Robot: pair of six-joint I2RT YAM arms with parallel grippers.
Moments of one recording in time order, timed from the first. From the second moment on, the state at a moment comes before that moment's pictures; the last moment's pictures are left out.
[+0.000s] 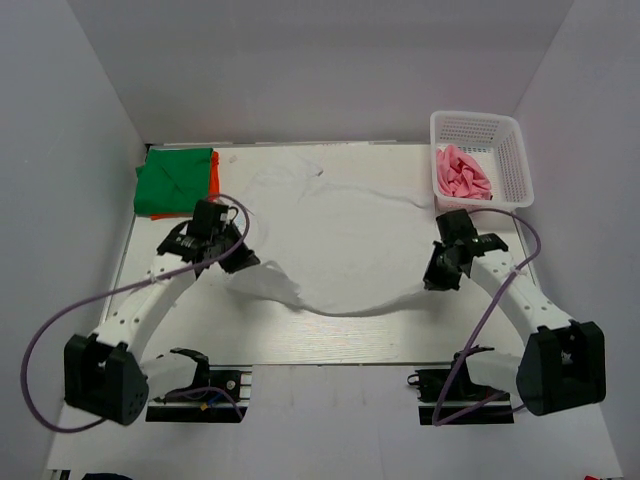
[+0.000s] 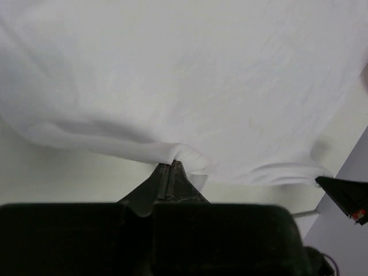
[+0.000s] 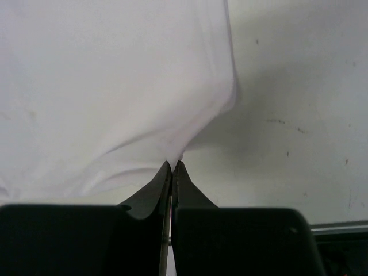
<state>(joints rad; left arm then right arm) -0.30 1.13 0.87 -0.68 0.13 -0.83 0.25 1.19 0.80 -0.85 0.01 0.58</state>
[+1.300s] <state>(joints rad) -0.28 2.15 1.78 -0.46 -0.09 -0.50 0.14 1.71 1.12 -0.66 0.22 0.68</state>
